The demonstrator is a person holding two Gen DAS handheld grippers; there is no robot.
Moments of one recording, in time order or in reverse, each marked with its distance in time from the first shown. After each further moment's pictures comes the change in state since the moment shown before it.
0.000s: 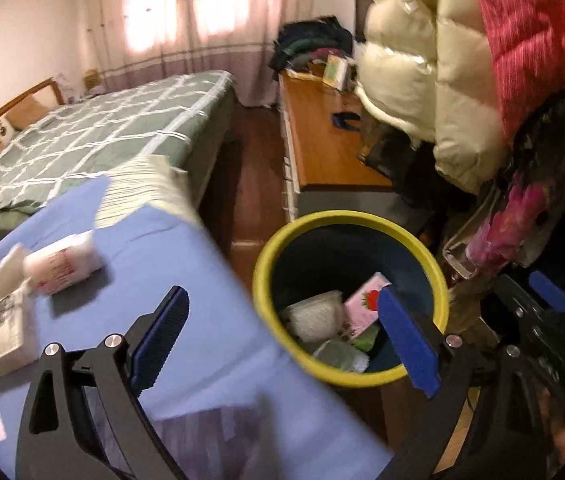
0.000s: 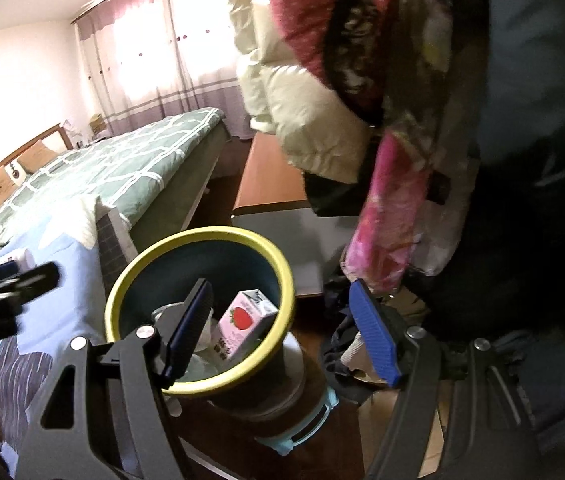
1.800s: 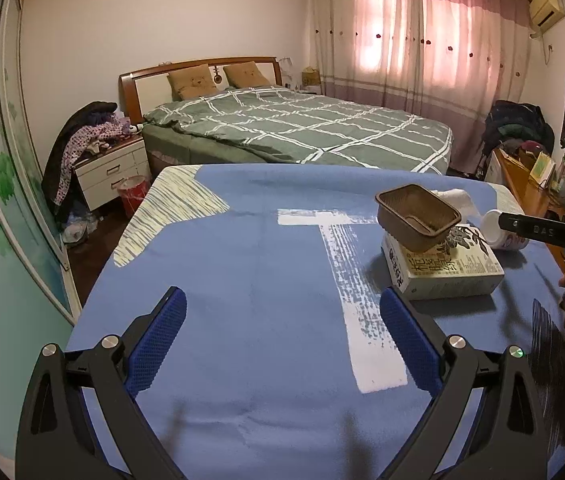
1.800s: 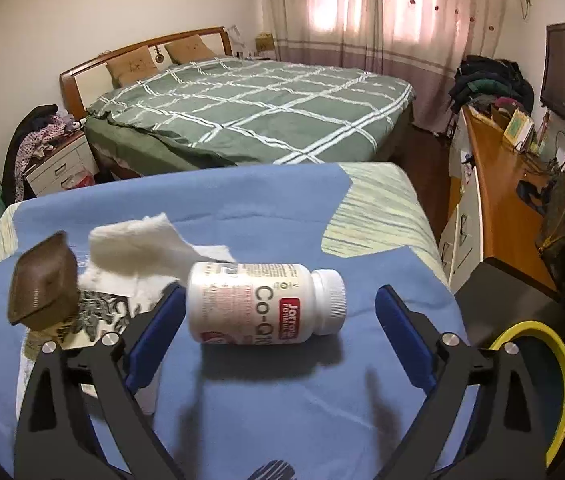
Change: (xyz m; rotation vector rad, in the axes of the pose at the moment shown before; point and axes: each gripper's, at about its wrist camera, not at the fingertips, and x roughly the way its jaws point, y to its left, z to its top) left arm -0.139 0.323 -0.167 -0.456 -0.122 0.560; right arm 0.098 0.373 0.016 -0.449 0.187 0.402
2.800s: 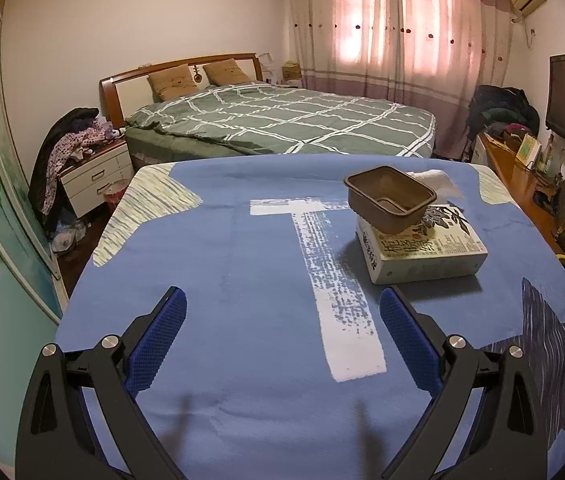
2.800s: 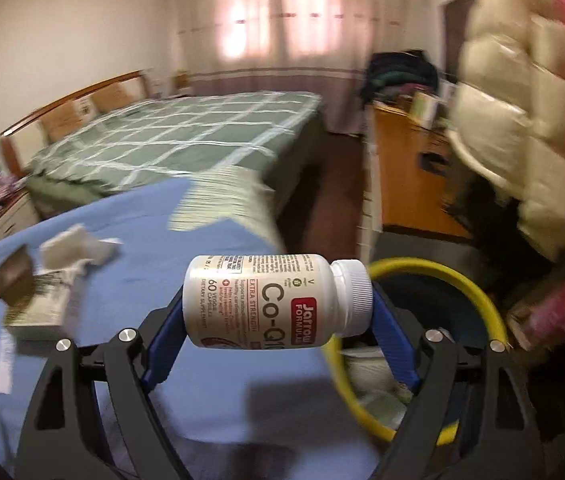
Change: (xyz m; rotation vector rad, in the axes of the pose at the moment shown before) left arm 0.001 -0.017 -0.007 0.059 0.017 -0.045; right arm -0.114 -0.105 -0.081 0.241 -0.130 -0.279
